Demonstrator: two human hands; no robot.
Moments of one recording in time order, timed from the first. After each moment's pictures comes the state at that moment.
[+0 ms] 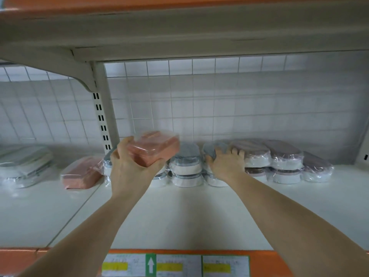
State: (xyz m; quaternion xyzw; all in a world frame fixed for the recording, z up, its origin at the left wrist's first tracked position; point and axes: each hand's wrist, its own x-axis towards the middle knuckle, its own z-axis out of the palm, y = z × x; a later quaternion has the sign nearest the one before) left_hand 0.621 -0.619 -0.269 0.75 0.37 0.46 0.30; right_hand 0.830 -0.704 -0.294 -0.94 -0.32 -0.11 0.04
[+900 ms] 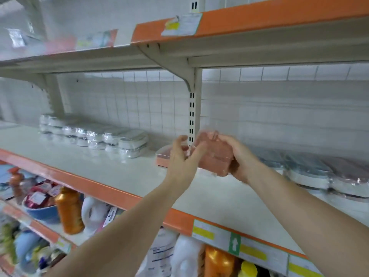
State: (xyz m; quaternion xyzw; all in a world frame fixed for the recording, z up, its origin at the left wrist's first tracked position) left_hand 0.524 -0.611 -0.268 0.67 0.32 0.47 0.48; right_hand 0.662 -0.637 -0.248 -0.54 -0.32 0.43 0.65
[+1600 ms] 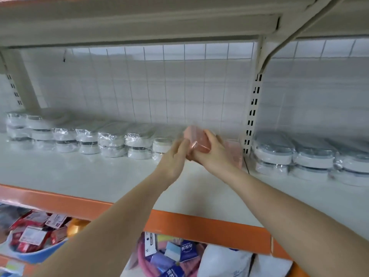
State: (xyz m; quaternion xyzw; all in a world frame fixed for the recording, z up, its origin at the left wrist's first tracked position) left_hand 0.367 -0.347 -0.293 0.76 0.31 0.30 0.49; right_hand 0.483 -0.406 -0.293 -0.76 -0.44 0.07 0.47
